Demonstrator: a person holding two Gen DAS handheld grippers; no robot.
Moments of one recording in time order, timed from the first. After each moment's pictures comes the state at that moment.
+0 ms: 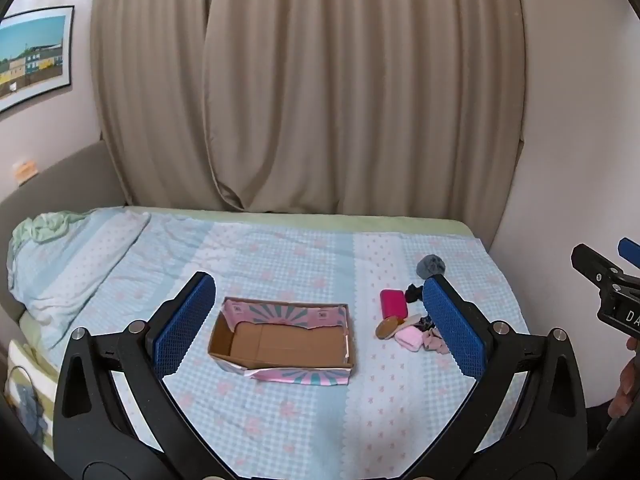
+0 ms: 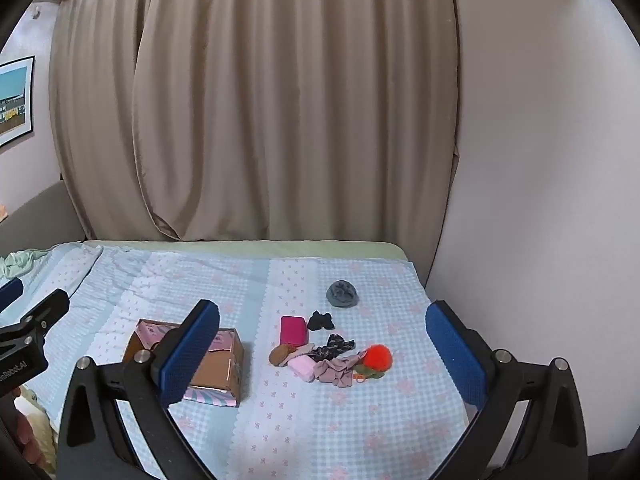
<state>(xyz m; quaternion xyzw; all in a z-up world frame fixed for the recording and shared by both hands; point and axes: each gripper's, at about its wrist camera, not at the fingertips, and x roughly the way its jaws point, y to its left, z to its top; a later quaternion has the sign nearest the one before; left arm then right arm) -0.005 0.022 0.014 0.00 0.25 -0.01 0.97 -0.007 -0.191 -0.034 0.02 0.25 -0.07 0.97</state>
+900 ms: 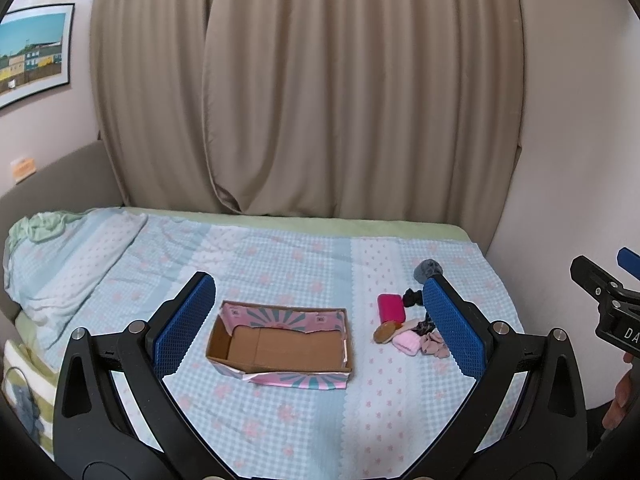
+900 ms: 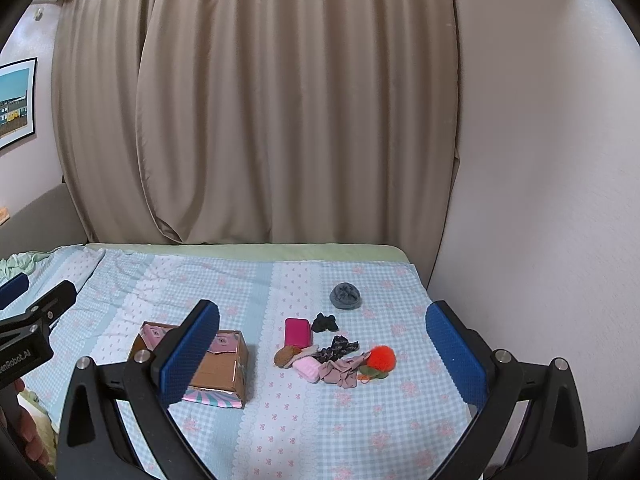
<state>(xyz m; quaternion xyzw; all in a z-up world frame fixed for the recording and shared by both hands) -0.002 0.011 0.021 0.00 0.25 -0.01 0.97 -0.008 -0.190 -0.042 0.02 0.24 -0.06 0.97</state>
